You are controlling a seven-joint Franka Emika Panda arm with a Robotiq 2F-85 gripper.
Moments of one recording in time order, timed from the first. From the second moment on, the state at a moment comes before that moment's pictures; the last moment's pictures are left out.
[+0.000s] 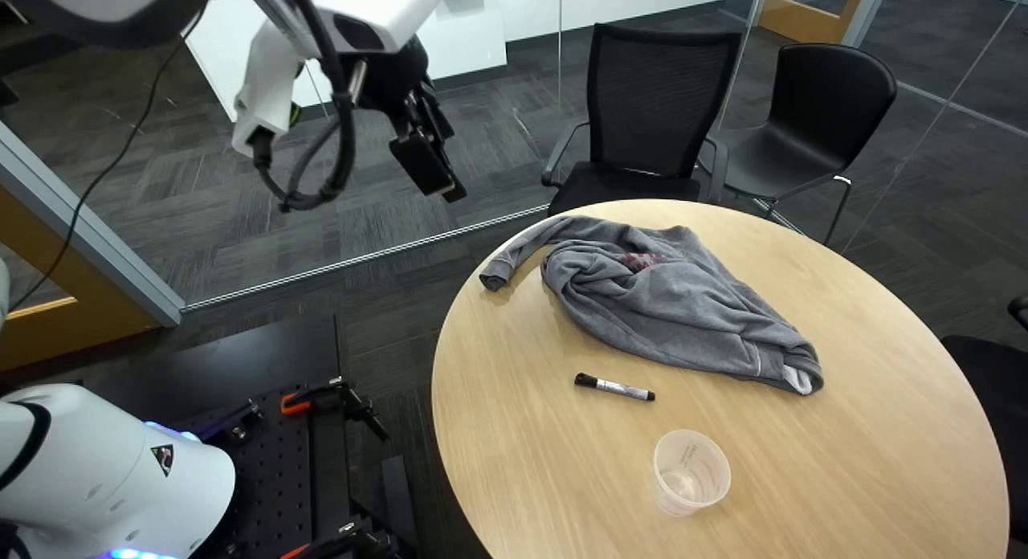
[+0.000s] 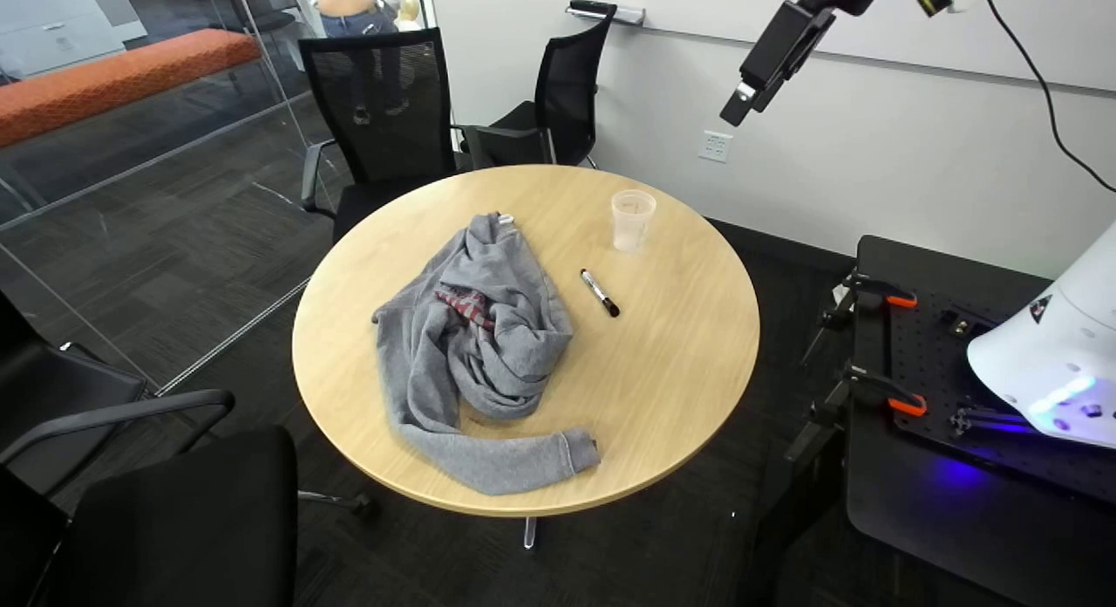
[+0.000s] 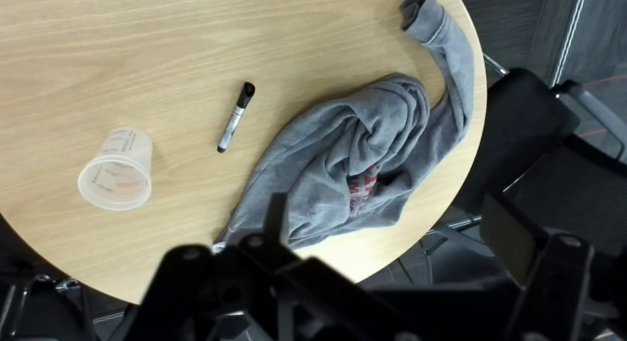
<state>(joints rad) 0.08 -0.56 0.07 -2.64 0.19 2.46 0.21</state>
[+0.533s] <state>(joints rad) 0.06 -0.24 0.05 -2.50 0.24 2.56 0.26</state>
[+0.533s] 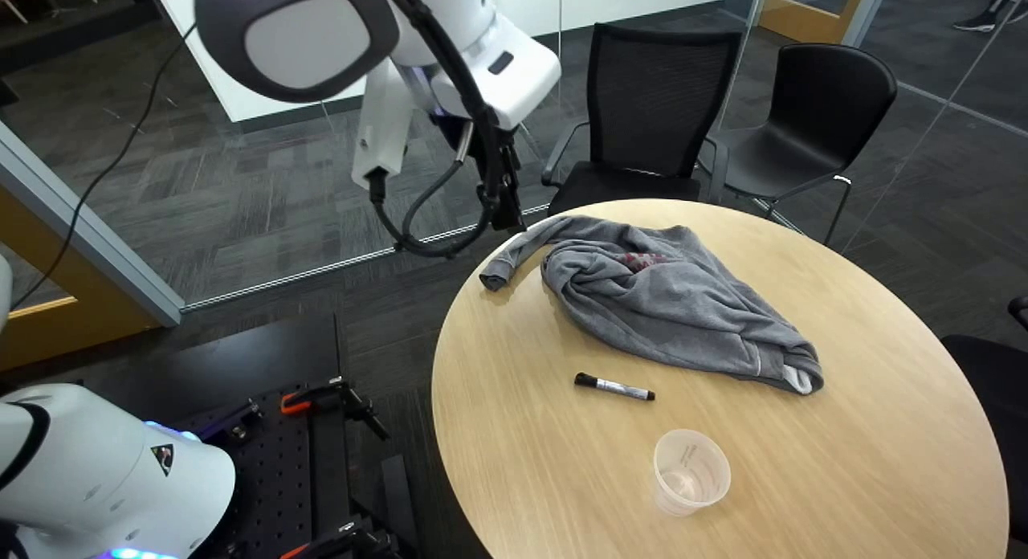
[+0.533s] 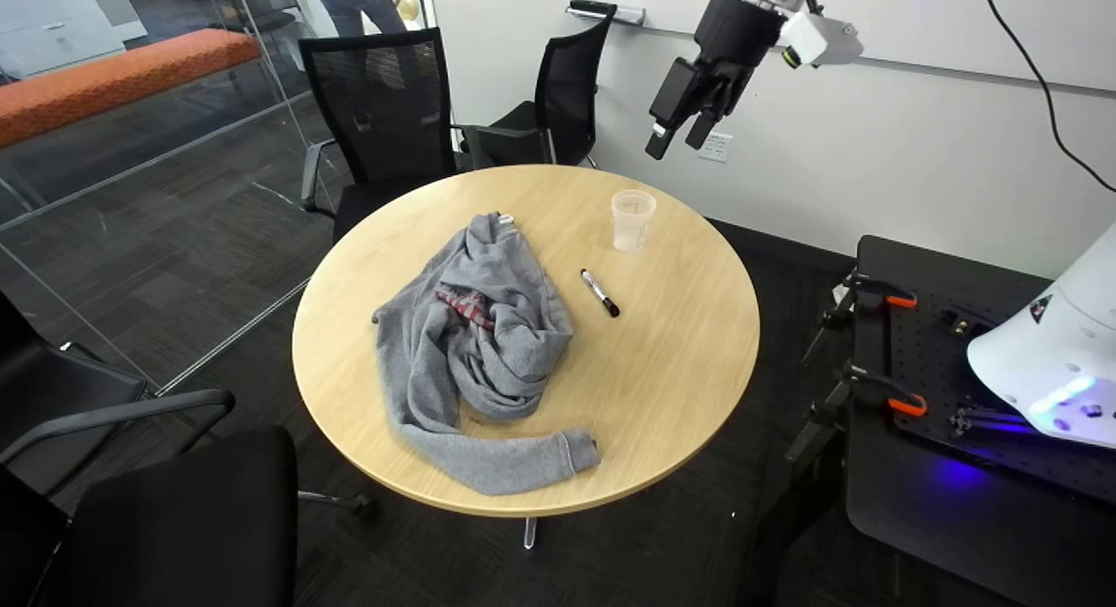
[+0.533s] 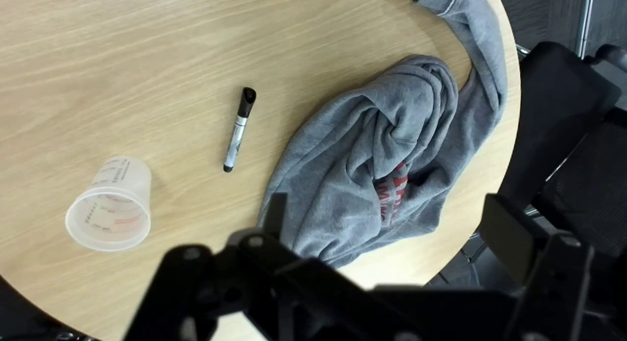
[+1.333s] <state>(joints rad) 0.03 0.15 0.01 -2.31 0.27 2.63 0.26</state>
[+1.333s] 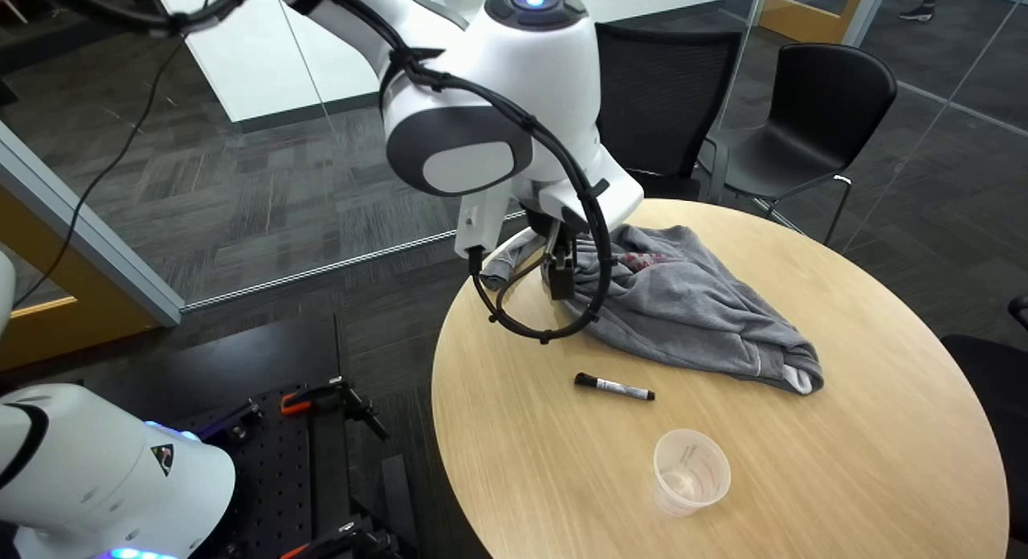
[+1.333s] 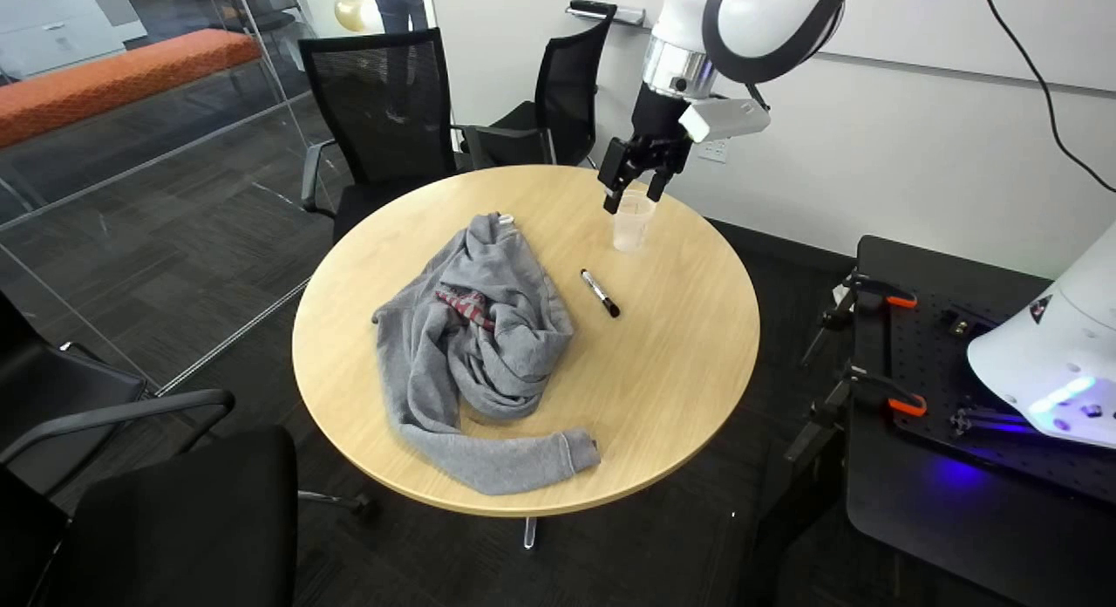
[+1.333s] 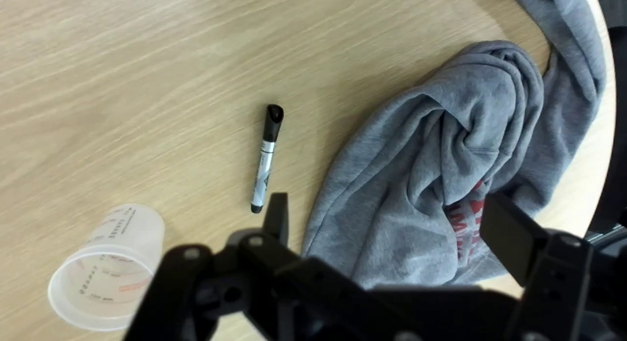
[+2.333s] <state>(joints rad) 0.01 0.48 0.00 -2.15 0.29 2.71 0.28</state>
